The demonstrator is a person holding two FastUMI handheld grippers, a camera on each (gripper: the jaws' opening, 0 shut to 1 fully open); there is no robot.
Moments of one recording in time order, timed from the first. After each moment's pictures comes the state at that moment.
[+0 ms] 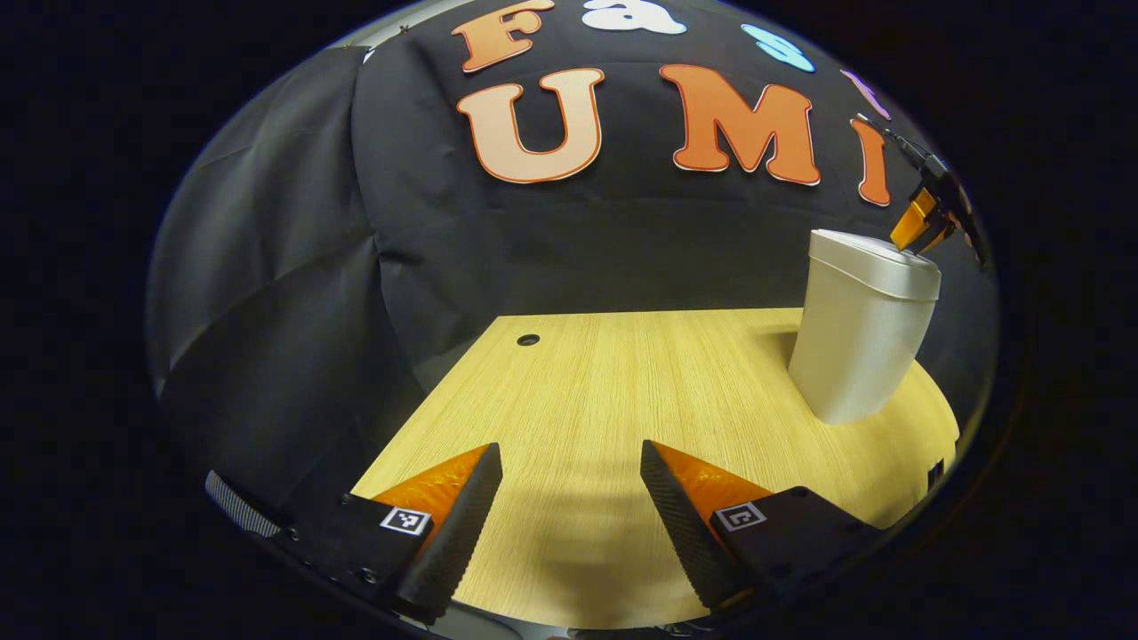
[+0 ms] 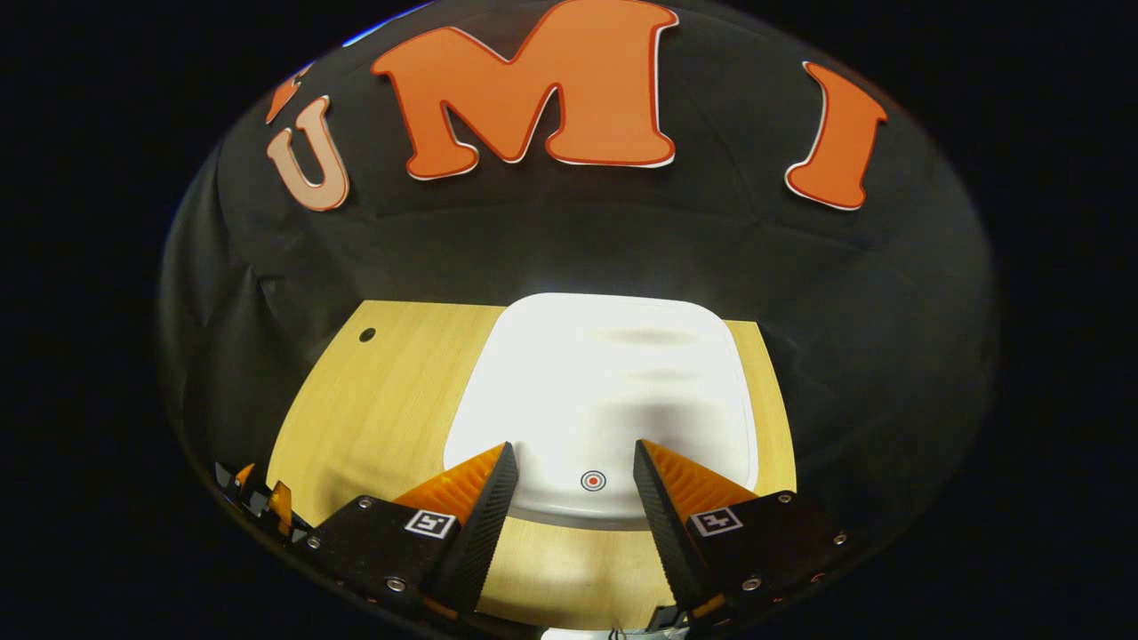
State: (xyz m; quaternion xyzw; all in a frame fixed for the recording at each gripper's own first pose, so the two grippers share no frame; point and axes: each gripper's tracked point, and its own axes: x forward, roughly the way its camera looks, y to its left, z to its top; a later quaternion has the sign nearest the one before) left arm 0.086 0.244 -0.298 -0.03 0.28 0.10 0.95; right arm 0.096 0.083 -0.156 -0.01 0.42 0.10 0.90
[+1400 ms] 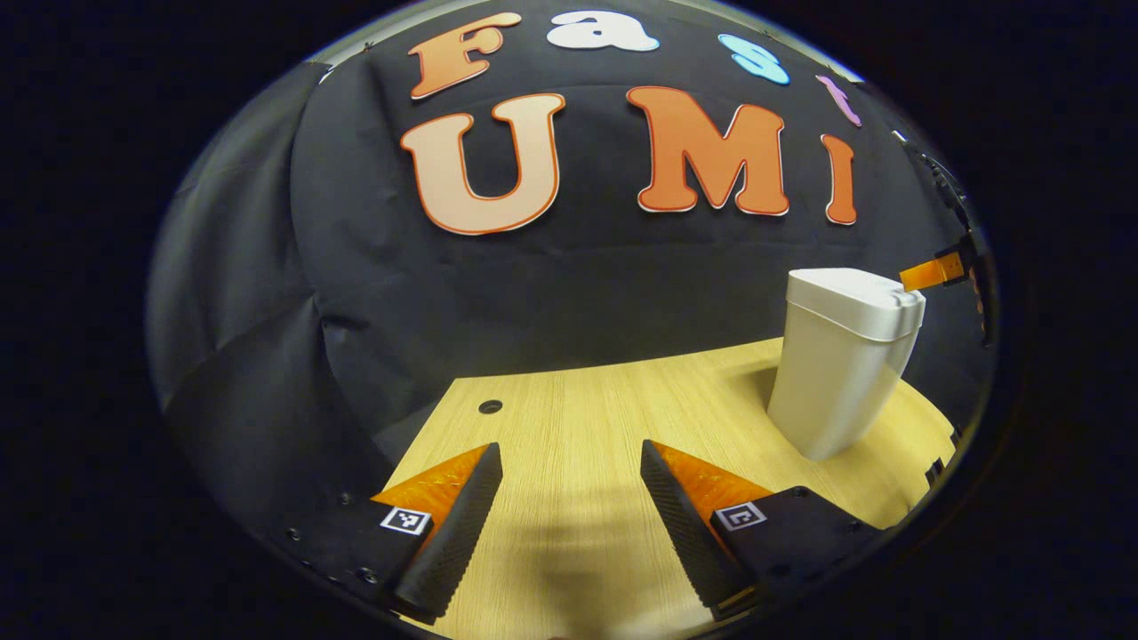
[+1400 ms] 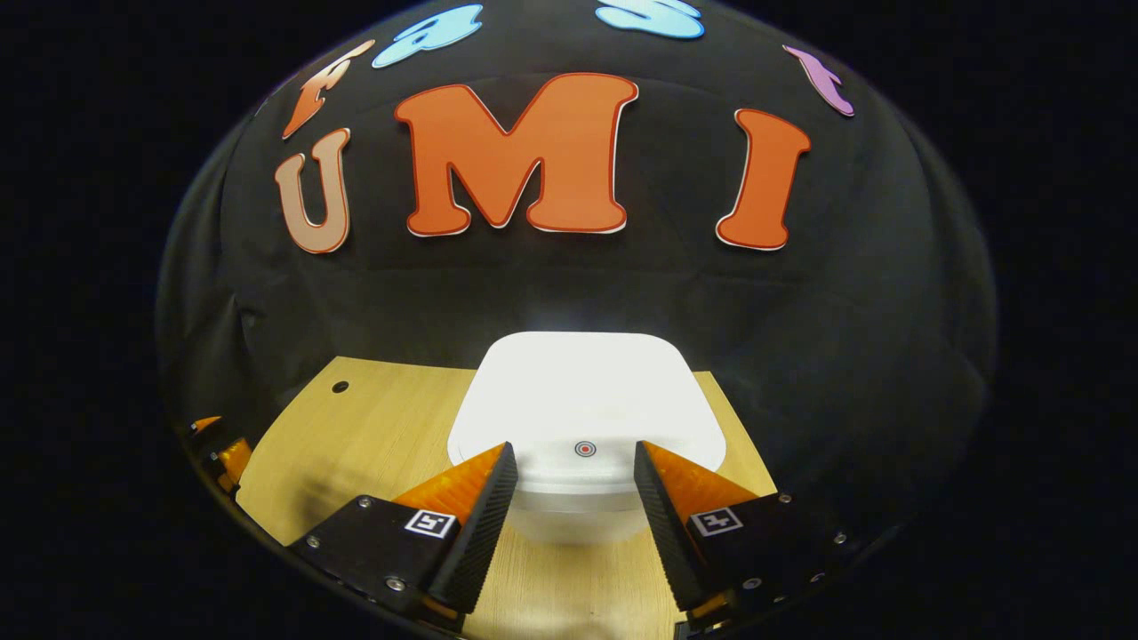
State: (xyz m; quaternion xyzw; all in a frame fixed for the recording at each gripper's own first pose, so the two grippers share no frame) left arm 0.132 0.239 -0.276 0.00 0.21 0.00 0.98; right arm 0.060 0.078 -0.134 0.01 0.27 0.02 0.96
